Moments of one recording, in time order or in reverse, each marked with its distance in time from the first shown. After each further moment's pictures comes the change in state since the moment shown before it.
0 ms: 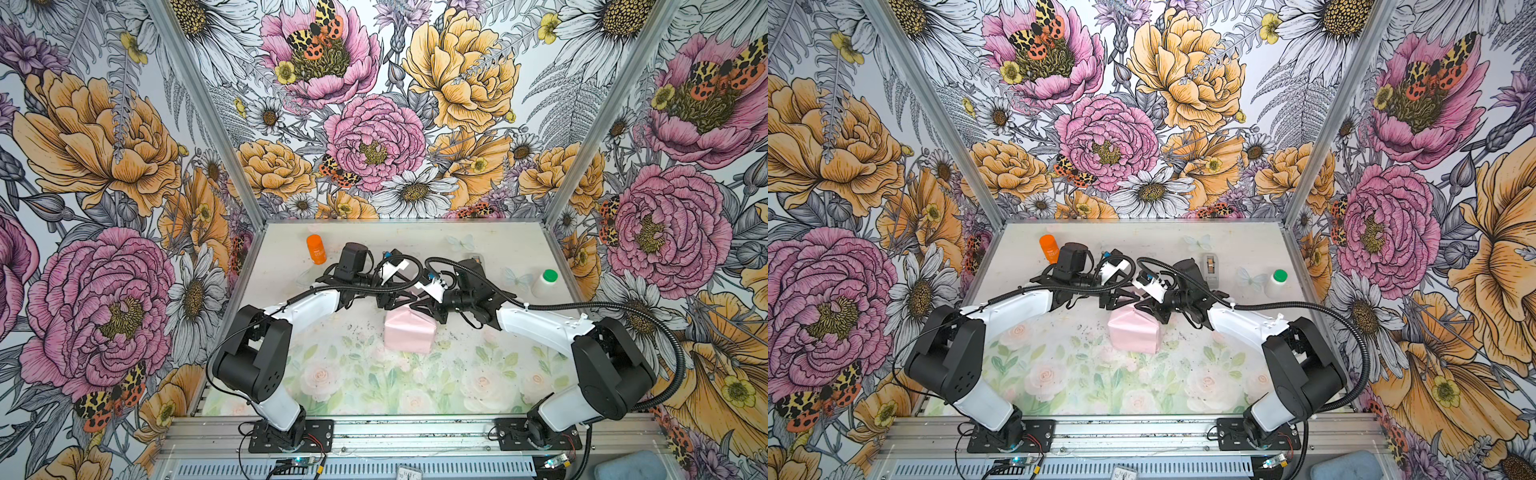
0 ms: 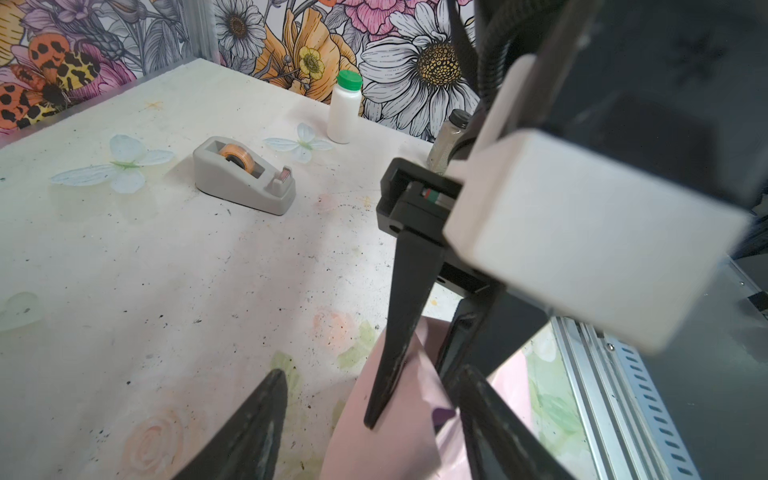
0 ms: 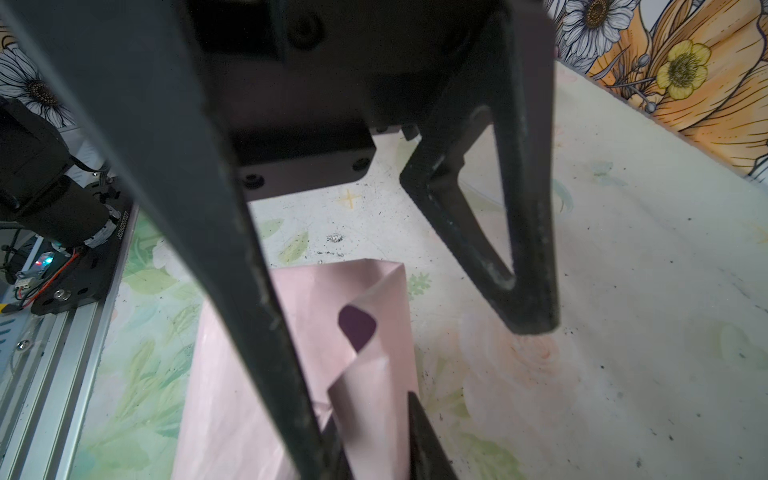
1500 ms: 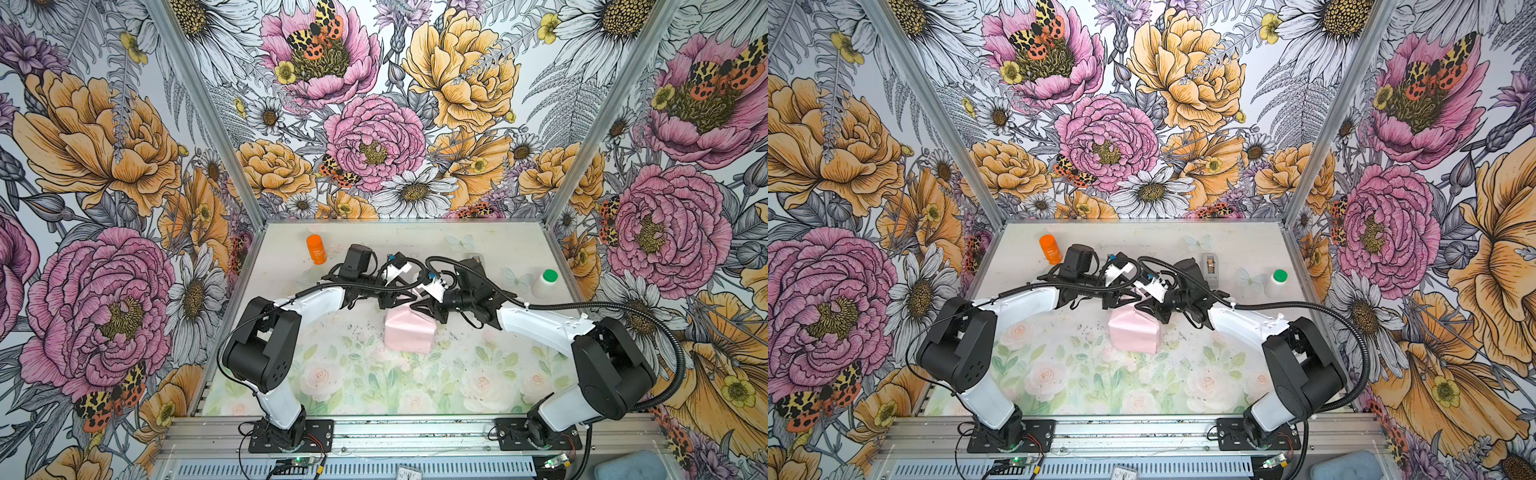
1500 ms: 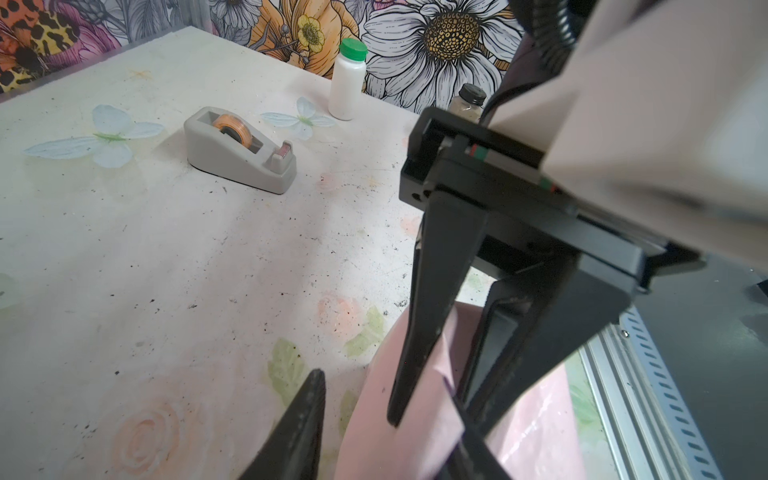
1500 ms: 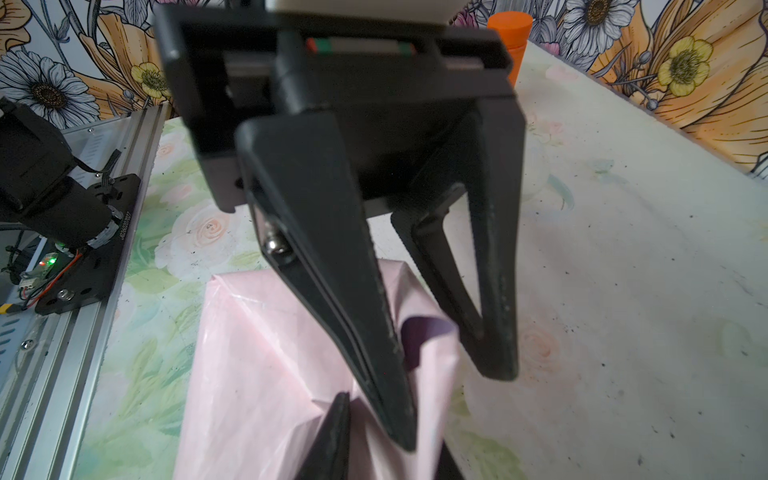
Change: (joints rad) left arm -0.010 0.067 0.027 -0.029 -0.006 0.049; right arm -0.005 0.000 0.002 -0.007 -0.006 0.001
